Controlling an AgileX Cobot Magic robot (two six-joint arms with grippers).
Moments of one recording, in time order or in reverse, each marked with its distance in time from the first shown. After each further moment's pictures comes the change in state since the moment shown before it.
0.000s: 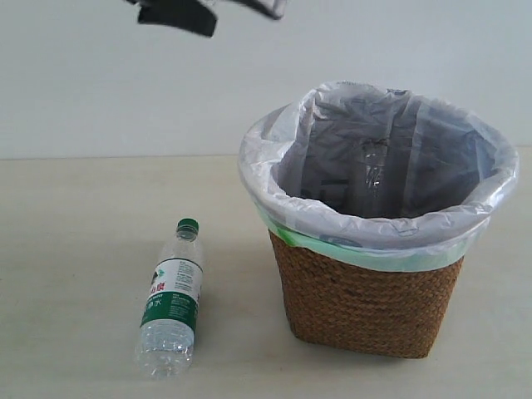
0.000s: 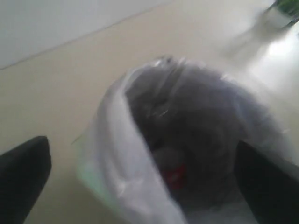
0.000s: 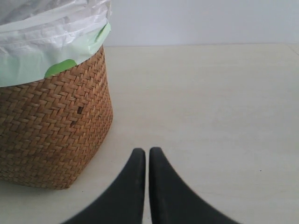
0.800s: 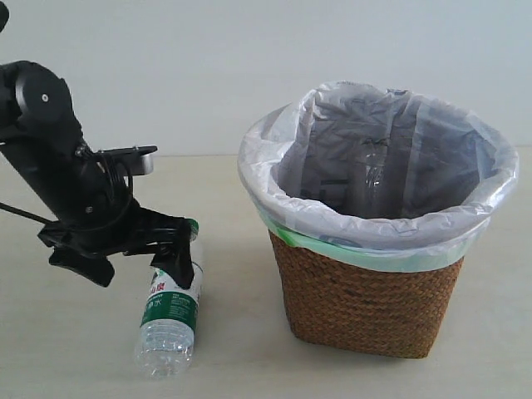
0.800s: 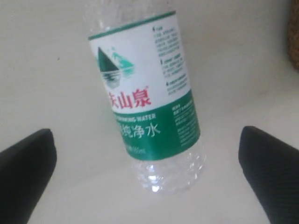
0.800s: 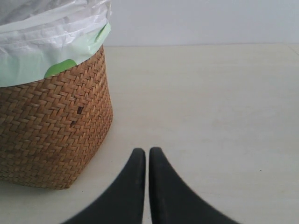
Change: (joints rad) left arm 0.009 0.000 0.680 0.345 -0.163 -0.393; right arm 0.000 0.000 0.000 0.000 0.000 0.000
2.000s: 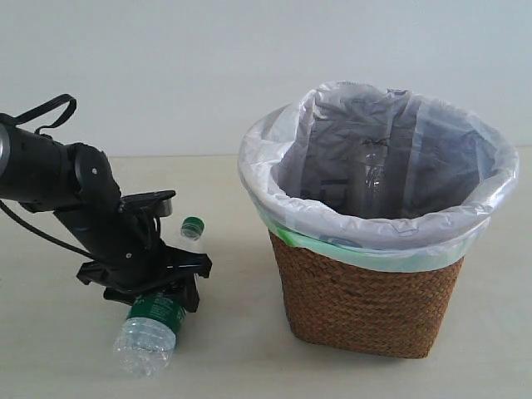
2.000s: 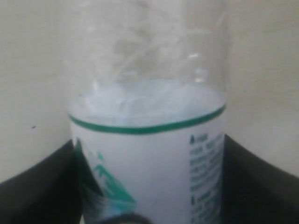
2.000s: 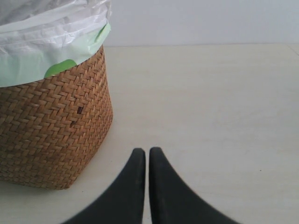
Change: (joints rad) left arm 0.000 0.228 0.045 -0.103 -0.272 0.064; right arm 0.000 0.000 0.000 0.000 0.000 -0.001
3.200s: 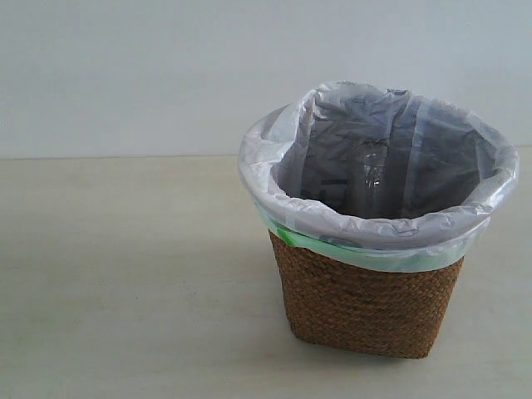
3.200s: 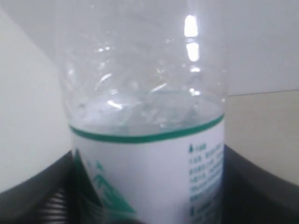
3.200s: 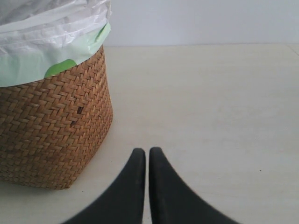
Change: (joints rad) left arm 0.390 -0.751 -0.221 0.766 0.115 -0.185; right arm 0.000 0.000 0.000 0.000 0.000 0.000
